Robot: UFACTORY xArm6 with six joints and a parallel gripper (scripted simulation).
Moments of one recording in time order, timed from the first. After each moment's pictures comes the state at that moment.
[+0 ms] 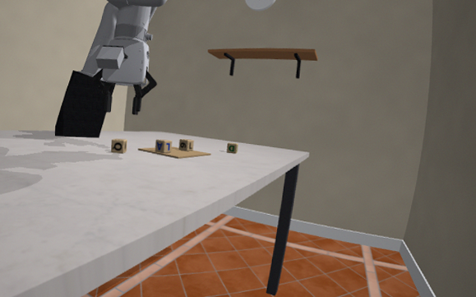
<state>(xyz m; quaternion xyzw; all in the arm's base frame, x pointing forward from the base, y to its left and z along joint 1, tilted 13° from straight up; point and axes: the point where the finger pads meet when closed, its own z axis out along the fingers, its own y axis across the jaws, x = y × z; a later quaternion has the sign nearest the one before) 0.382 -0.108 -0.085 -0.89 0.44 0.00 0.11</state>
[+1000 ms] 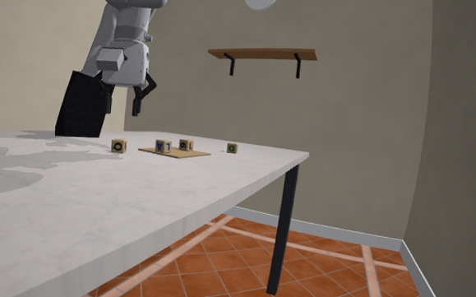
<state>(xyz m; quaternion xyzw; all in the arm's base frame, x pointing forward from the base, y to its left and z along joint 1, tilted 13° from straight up) 0.382 -0.107 -0.088 -0.89 0.44 0.00 0.11</state>
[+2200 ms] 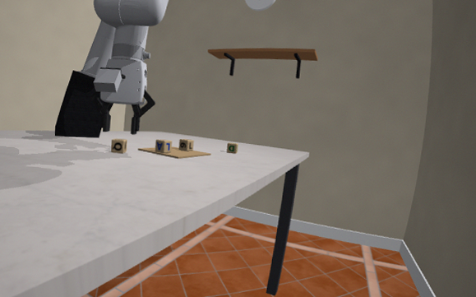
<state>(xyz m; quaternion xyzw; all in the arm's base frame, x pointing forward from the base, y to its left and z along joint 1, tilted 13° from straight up) 0.387 -0.099 -0.129 -0.89 0.44 0.00 0.11</state>
